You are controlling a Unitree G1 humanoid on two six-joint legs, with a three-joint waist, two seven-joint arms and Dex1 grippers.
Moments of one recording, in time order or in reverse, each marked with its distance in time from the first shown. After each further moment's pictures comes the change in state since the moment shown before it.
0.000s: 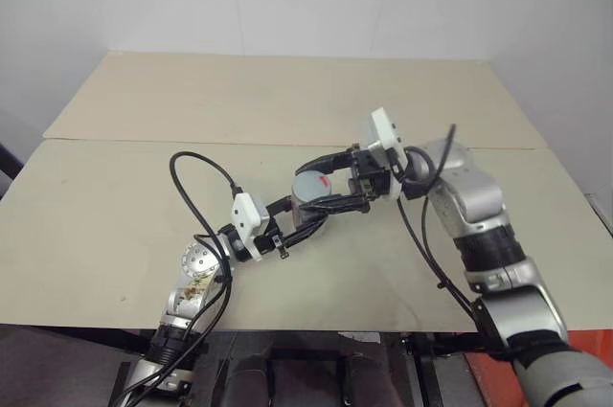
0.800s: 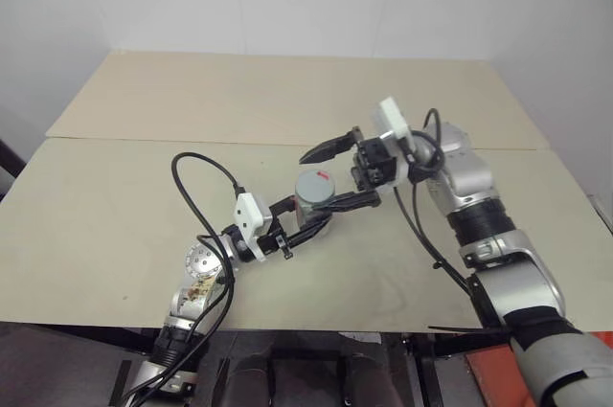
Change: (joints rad) left arm -0.002 -0.023 -0.001 -0.011 -0.001 0.008 0.003; right arm -0.045 -0.042 -0.021 0.159 0.066 -0.202 0.069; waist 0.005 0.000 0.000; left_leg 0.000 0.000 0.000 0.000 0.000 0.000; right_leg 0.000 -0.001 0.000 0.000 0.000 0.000
